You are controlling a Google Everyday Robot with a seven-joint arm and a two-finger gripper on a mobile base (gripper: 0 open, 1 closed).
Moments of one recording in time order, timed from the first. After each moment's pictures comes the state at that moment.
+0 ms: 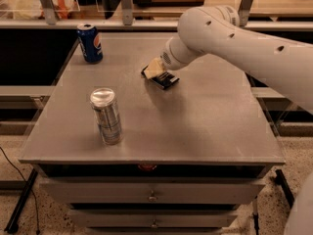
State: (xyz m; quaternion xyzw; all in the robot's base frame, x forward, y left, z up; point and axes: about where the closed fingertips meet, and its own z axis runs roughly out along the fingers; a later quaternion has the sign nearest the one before) arm 0.714 -0.043 0.836 -0.29 0.89 0.08 0.35
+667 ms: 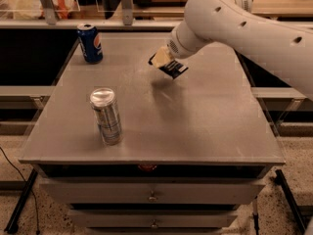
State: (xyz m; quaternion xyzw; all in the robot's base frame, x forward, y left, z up) arm 0.714 -0.059 0.880 -0.31 0.87 0.05 0.37
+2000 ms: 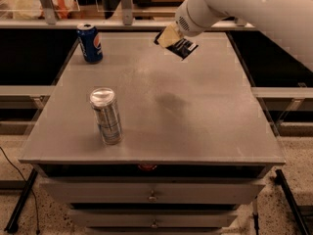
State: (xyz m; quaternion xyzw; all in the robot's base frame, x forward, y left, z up) arm 0.712 -0.081 0.952 -0.34 0.85 0.01 0.41
